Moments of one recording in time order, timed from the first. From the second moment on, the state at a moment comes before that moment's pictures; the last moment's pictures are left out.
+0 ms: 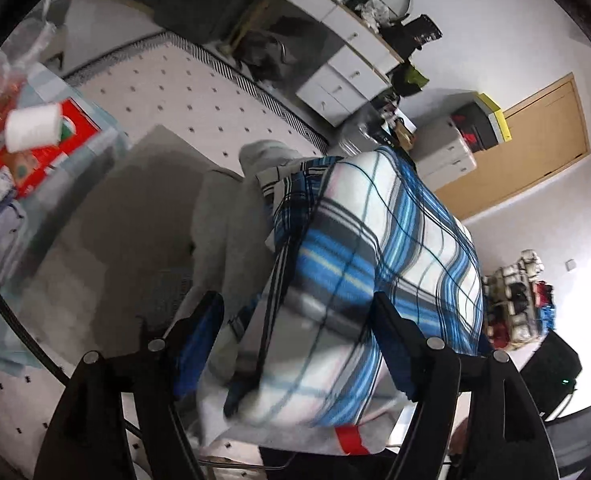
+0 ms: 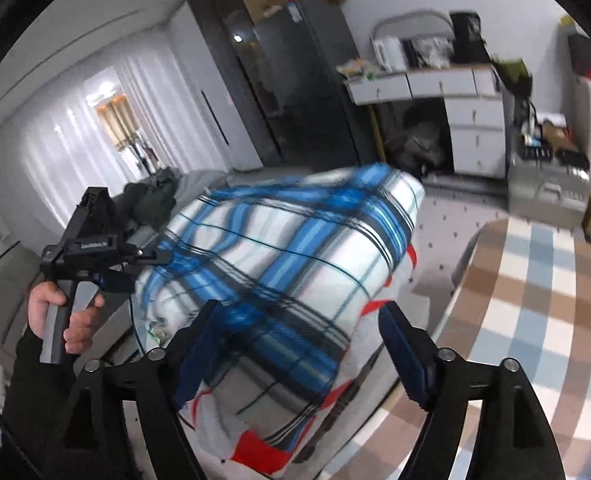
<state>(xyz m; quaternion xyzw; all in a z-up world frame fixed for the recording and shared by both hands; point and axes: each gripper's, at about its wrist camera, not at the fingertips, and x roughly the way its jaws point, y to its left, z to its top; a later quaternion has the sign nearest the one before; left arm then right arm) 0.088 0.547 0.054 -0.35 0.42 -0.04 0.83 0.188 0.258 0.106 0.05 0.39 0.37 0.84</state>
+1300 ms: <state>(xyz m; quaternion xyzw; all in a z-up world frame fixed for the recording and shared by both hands) -0.166 0.287 0.063 -0.07 0.09 0.09 0.99 -0.117 0.118 0.113 0.06 0.10 0.39 0.92</state>
